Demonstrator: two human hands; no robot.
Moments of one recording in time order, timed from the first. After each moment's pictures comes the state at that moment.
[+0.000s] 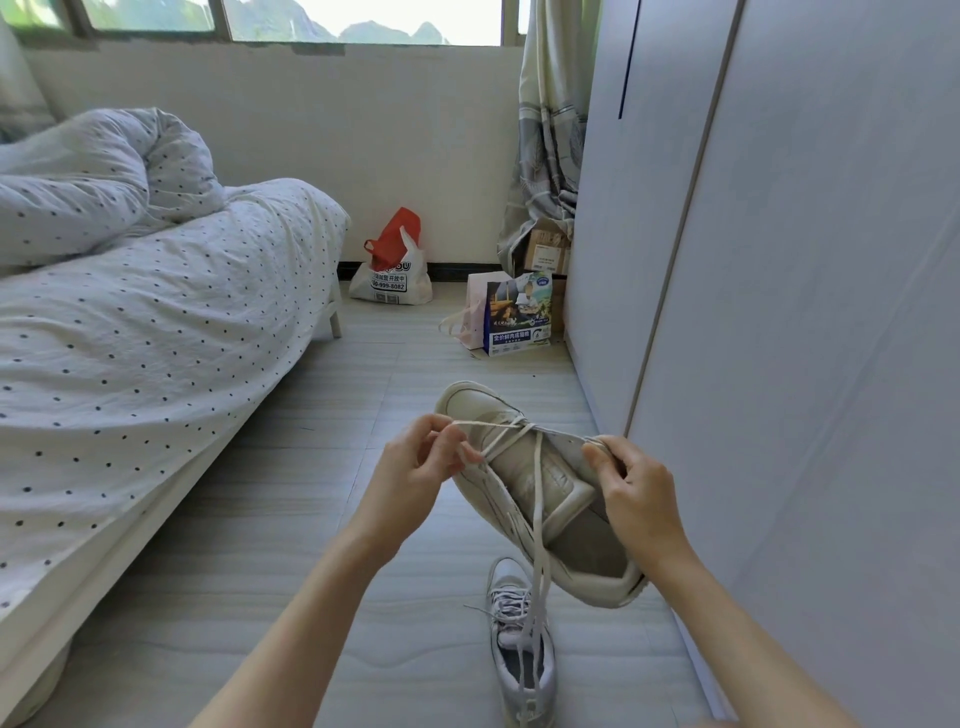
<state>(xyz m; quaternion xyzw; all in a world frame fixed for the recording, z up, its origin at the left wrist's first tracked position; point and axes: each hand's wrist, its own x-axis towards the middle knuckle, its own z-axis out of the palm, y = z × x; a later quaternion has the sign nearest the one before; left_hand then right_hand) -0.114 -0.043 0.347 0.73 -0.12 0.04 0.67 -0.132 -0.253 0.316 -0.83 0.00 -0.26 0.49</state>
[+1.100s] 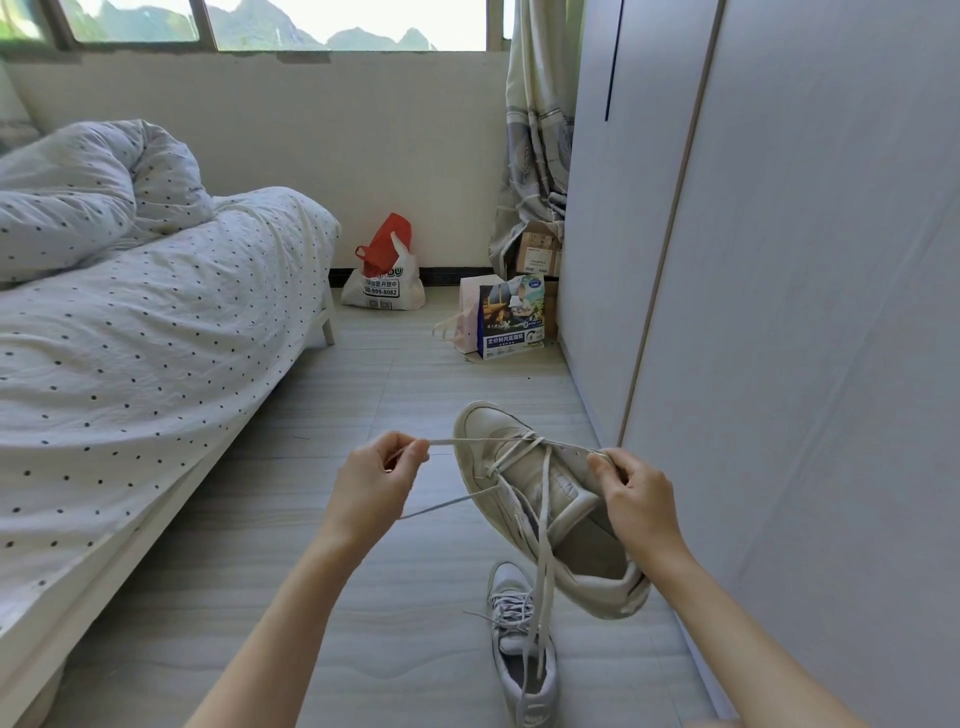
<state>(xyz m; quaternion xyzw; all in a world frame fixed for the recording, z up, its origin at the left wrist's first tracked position) -0.106 -0.021 0.344 0.83 -0.04 0.06 0.56 -0.121 -0.264 0.299 -0.83 0.07 -0.22 0.50</state>
